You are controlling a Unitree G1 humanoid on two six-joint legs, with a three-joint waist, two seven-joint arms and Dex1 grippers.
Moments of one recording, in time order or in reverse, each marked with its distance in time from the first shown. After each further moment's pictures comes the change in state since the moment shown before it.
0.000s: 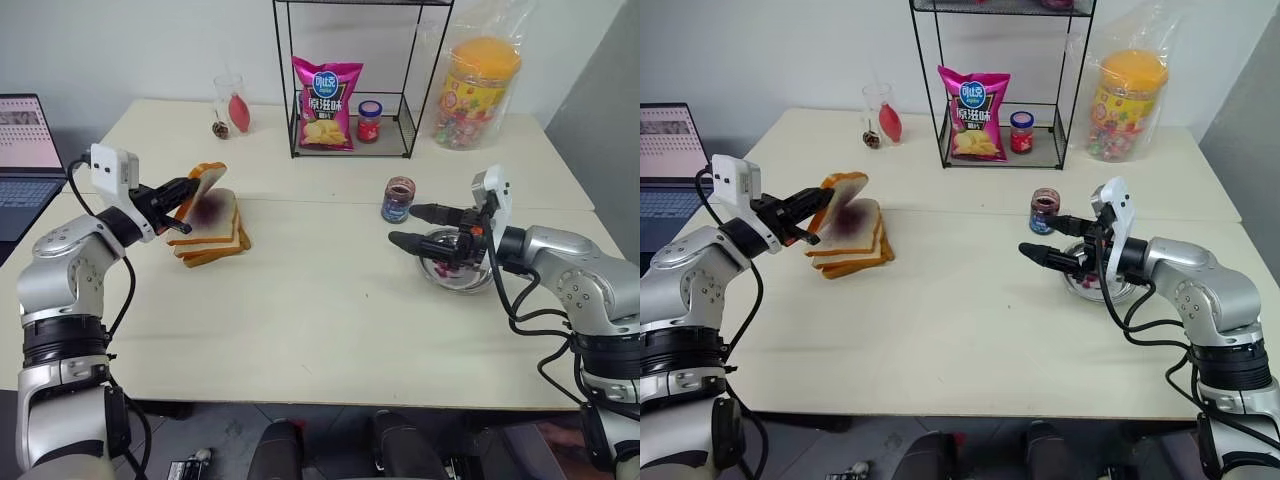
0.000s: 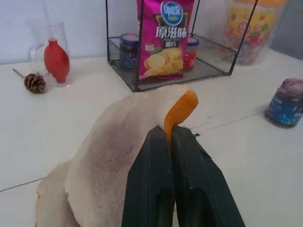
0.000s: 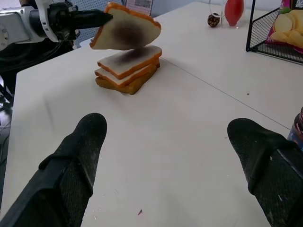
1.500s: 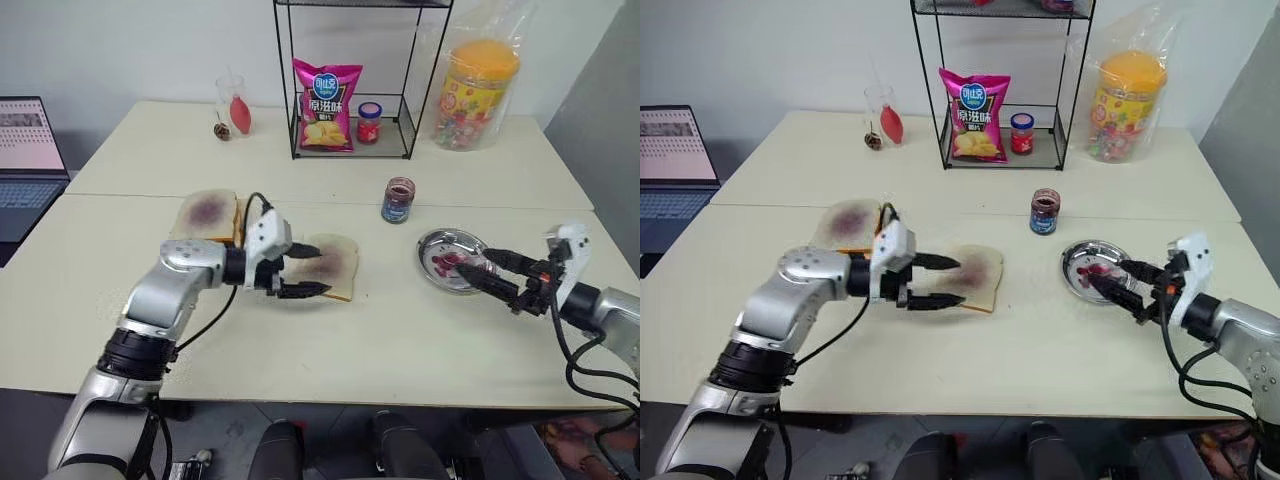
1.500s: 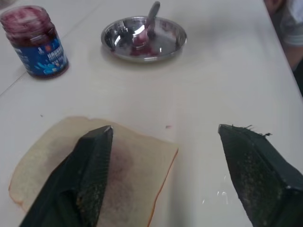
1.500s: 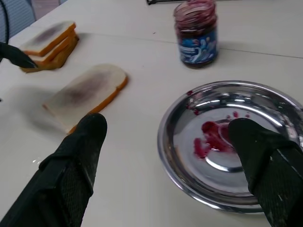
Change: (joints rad) left arm 0.074 -0.075 -0.399 -0.356 0.067 0.032 -0.387; right arm 0.432 -0.001 -0.411 -0.156 0.099 0.121 -0.216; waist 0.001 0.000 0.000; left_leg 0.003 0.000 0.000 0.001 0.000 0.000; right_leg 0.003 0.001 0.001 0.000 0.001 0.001
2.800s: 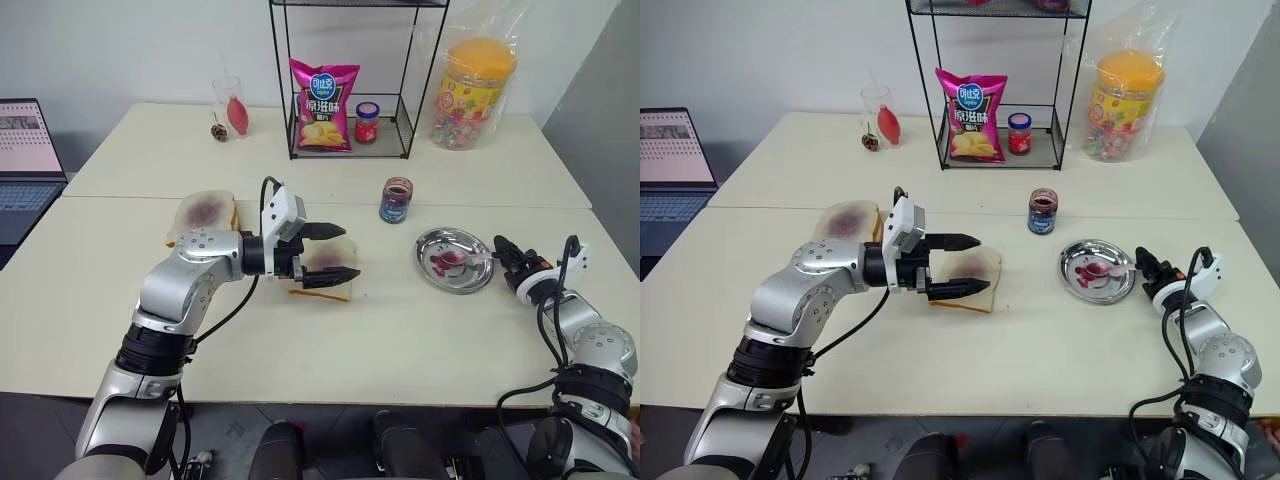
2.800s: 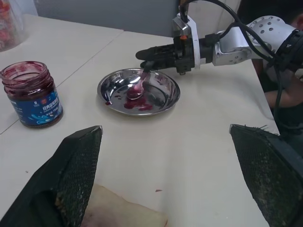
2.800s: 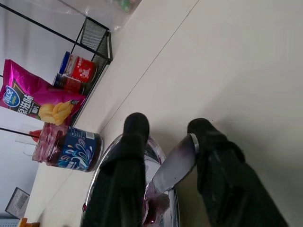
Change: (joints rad) left arm -0.040 -0.092 -0.029 -0.070 -0.042 0.083 0.121; right arm -0.313 0.315 -0.234 0.639 0.140 -0.108 -0.416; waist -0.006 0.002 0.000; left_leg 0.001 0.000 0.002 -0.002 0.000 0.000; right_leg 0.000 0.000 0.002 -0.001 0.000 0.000
